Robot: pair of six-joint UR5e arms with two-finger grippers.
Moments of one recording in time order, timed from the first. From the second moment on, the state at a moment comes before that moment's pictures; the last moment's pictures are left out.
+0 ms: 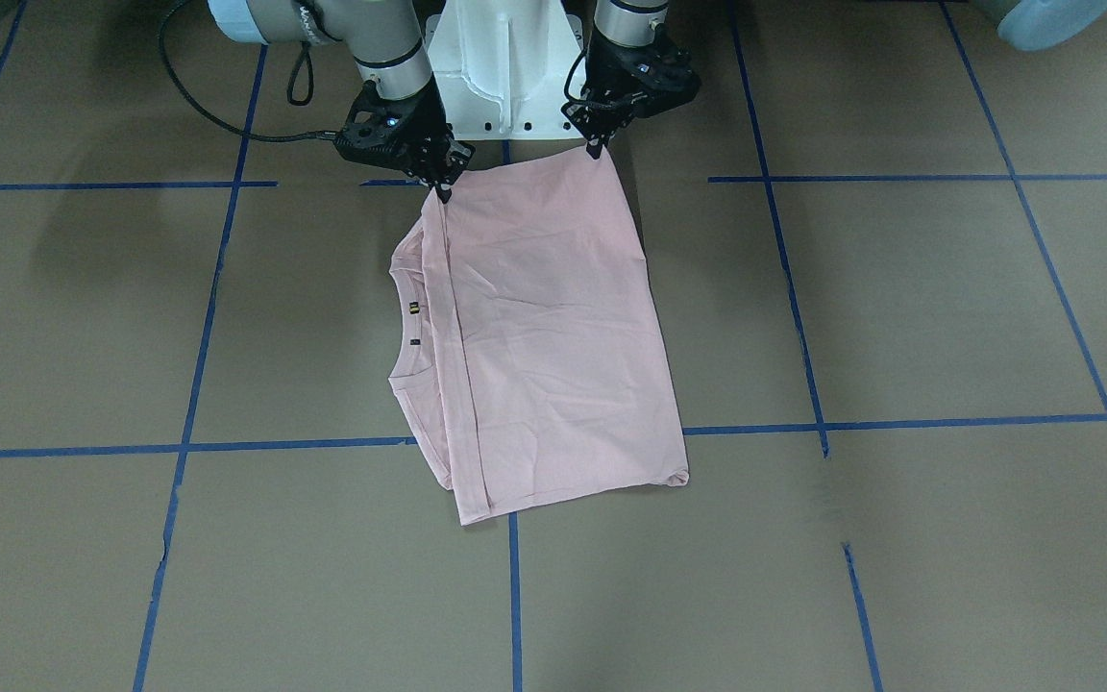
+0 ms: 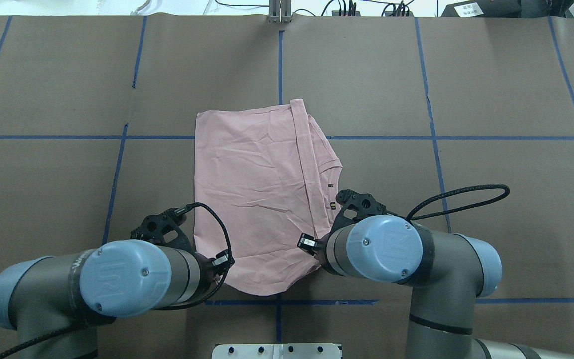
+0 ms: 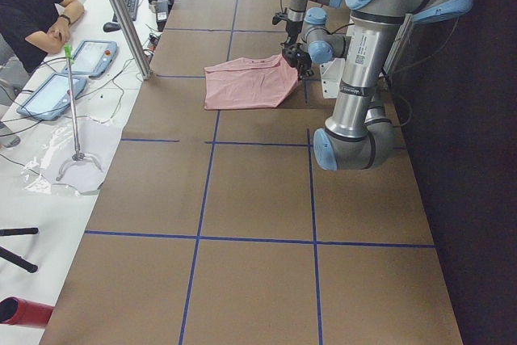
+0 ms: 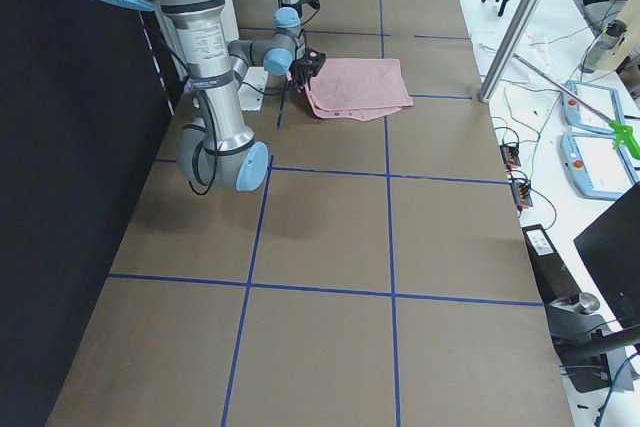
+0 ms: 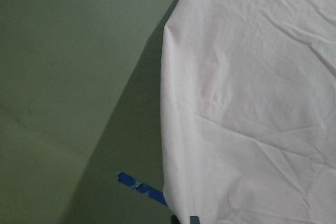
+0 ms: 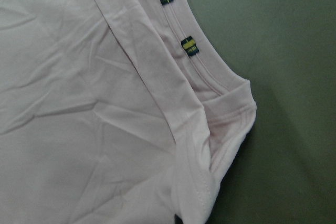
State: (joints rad) left arm -0.26 -1.99 -2.12 -1.50 -1.64 -1.94; right arm 0.30 -1.13 1.97 -1.48 1.67 1.79
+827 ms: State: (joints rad) left arm -0.39 -2.01 -1.99 -1.63 -1.63 -1.85; right arm 0.44 -1.06 1.77 -1.27 1.66 1.75
